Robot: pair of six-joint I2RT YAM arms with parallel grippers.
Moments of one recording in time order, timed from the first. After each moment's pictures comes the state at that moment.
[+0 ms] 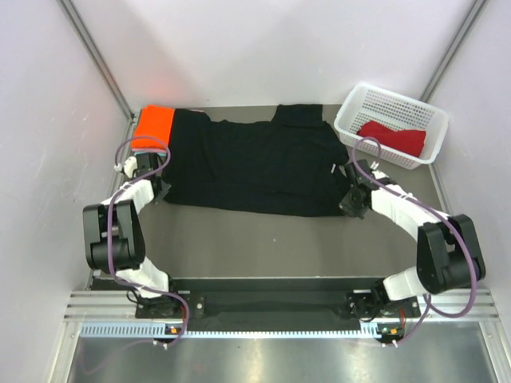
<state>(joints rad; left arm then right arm) 0.15 1.63 0.91 -0.23 -0.29 -0.71 0.28 1.45 0.83 -0.57 0.23 0.93</state>
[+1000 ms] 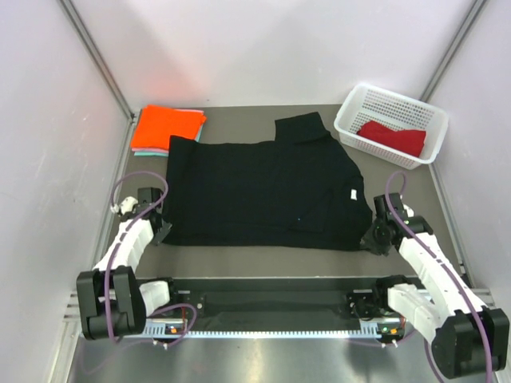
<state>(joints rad) 0.12 1.13 0.57 -0.60 -0.34 -0.83 0.15 0.88 0.56 -0.89 0.10 0.79</state>
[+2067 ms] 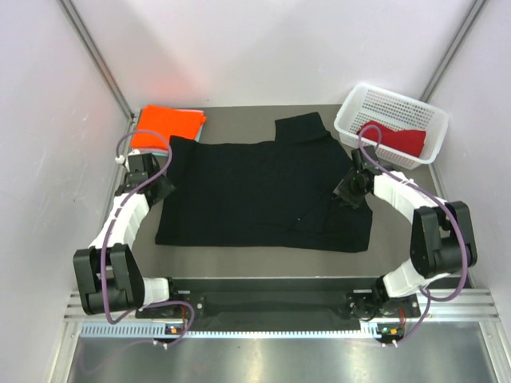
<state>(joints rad) 0.12 1.31 0.87 -0.38 -0.05 -0.52 0.19 1.52 0.95 -0.56 -0.02 0.85</state>
